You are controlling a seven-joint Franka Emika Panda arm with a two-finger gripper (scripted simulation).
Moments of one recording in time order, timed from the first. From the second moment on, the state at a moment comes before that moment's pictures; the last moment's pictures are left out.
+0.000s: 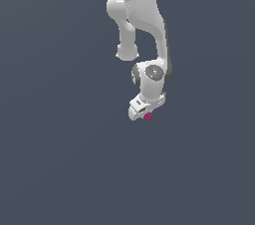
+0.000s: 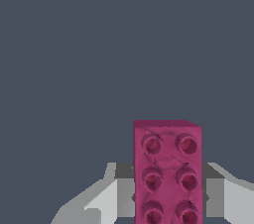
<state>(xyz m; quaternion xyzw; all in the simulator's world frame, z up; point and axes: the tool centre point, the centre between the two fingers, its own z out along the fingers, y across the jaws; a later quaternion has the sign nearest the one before) -0.055 0.099 0.016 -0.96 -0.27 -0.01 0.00</state>
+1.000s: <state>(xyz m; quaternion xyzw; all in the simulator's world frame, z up) 0.011 0.074 0.100 -0.93 -0.35 -0.13 0.03</state>
